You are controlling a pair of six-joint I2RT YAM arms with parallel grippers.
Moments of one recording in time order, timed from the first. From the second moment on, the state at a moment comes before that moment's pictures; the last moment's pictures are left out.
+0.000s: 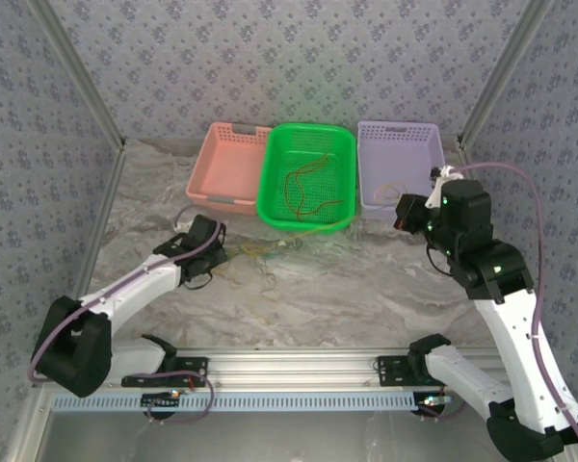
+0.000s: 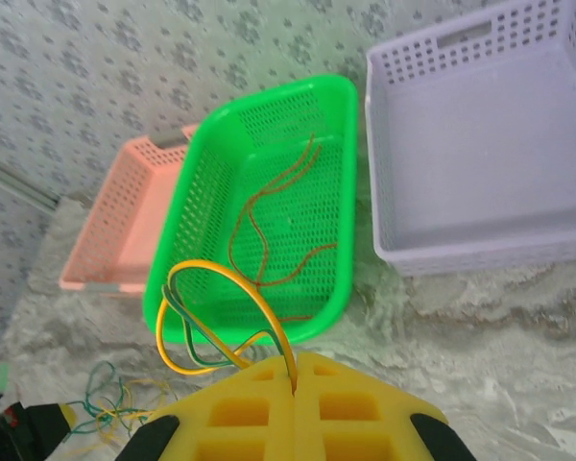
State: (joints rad) left arm -0.47 1.24 0.69 -0.49 -0.27 -0.86; right arm 0.31 0.87 1.28 -0.87 0.03 0.50
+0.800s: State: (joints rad) left arm -0.29 1.28 0.68 -0.55 -0.21 -0.79; right arm 0.11 1.01 1.65 -0.94 -0.08 0.50
